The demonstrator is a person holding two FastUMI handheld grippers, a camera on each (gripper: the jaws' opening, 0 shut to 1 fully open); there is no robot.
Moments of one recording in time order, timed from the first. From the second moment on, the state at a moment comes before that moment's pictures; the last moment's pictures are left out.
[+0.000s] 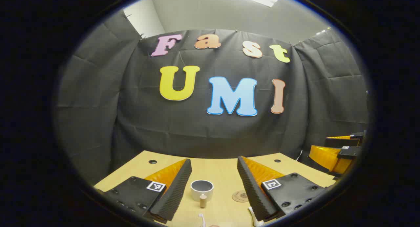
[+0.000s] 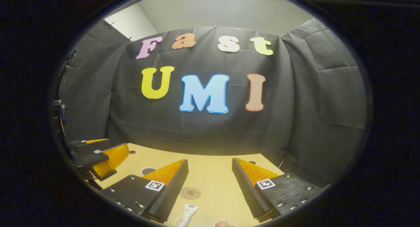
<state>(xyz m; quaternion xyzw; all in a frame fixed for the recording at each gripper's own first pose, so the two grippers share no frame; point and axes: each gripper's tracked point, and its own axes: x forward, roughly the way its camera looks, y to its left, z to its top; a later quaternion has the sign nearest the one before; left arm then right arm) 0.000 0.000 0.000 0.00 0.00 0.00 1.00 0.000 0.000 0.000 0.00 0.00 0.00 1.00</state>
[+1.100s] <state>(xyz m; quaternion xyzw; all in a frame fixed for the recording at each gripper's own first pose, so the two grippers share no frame) 0.003 -0.001 -0.016 0.00 0.02 0.00 1.00 0.009 0.024 -0.017 0.00 0.03 0.03 1.00</state>
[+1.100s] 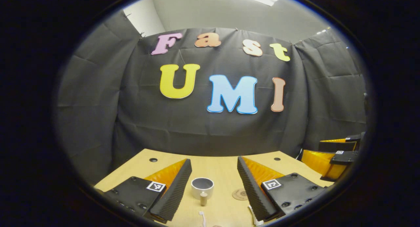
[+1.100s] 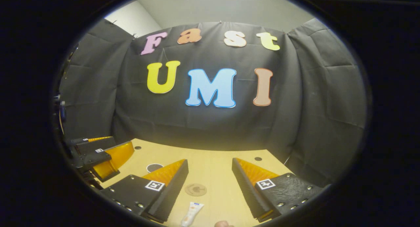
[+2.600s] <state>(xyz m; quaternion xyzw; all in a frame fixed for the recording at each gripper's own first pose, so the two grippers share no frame) -0.003 0.038 -0.256 -0.07 0.47 0.03 0.88 0.016 0.083 -0.219 0.06 0.46 0.10 0.88</state>
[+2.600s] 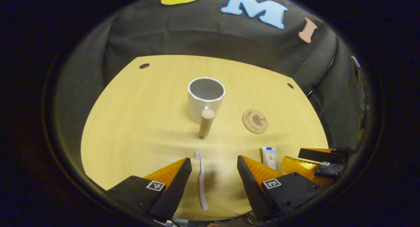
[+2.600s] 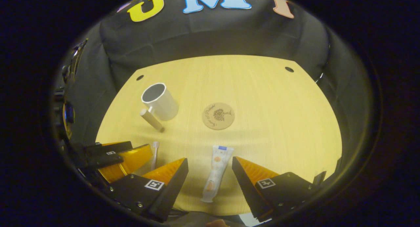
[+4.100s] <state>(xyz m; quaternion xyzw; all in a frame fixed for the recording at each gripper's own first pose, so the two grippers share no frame) -0.070 0.056 -0.342 -0.02 0.65 0.06 0.76 -0.001 0.089 -0.310 0.04 0.60 0.09 0.79</state>
